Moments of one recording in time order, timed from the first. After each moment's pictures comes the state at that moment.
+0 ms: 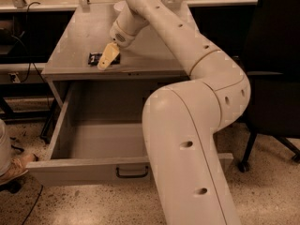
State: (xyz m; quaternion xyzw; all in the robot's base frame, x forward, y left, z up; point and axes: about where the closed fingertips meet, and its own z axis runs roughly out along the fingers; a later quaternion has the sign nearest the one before) arm 0.789 0.138 0.823 -0.59 0.74 0.17 0.27
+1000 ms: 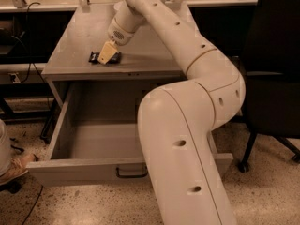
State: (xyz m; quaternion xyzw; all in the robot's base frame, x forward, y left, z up) arm 0.787 0.142 0.830 -0.60 0.74 0.17 0.26
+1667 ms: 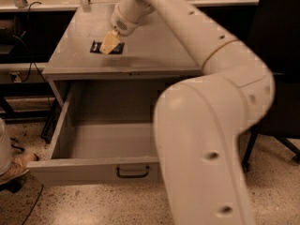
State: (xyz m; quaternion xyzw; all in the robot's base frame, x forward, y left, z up) arm 0.776 0.126 0.882 -0.58 0.74 0.15 0.31
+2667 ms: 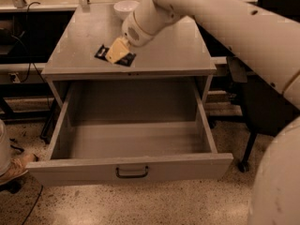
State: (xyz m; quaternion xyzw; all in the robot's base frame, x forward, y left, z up) arm 0.675 0.084 0.912 -0.49 0.79 0.17 0.33
